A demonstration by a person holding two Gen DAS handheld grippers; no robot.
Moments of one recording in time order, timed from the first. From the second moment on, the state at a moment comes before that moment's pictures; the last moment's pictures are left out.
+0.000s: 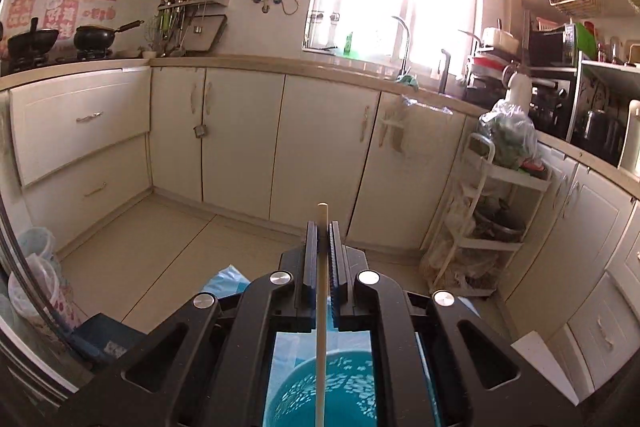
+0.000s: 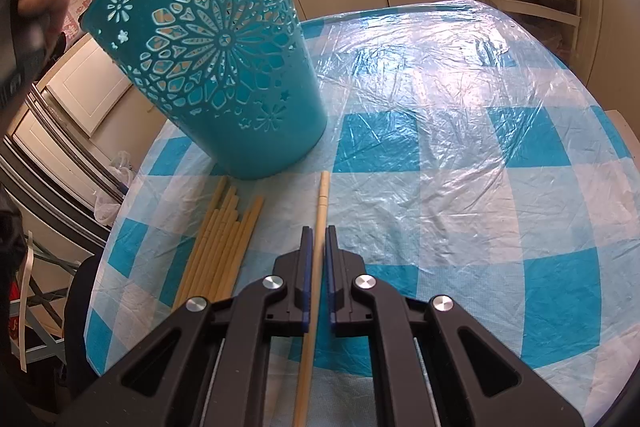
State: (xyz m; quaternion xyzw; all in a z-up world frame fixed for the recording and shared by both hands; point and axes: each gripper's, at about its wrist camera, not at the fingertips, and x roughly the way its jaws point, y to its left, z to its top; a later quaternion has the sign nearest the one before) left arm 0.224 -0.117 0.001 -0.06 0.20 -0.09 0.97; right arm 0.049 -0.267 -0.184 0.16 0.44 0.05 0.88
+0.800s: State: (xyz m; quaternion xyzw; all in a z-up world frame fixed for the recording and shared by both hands) left arm 0.118 -0.011 -0.061 -0.04 0.32 -0.05 0.94; right arm 0.021 -0.283 -0.127 0.17 0.38 0.04 0.91
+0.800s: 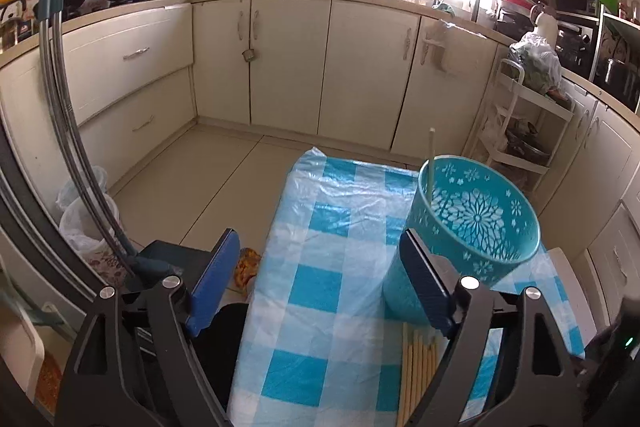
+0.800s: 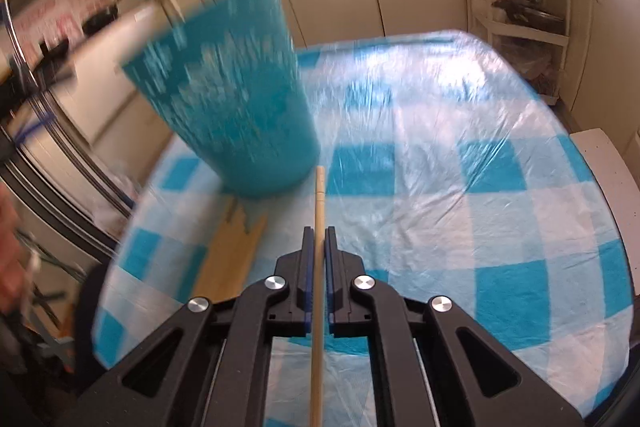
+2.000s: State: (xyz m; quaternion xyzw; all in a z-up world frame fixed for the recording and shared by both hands) left arm 0.077 0.018 -0.093 -0.07 0.38 -0.05 0.92; right arm 0.129 -0.259 -0.019 0.18 0.19 0.06 0.96
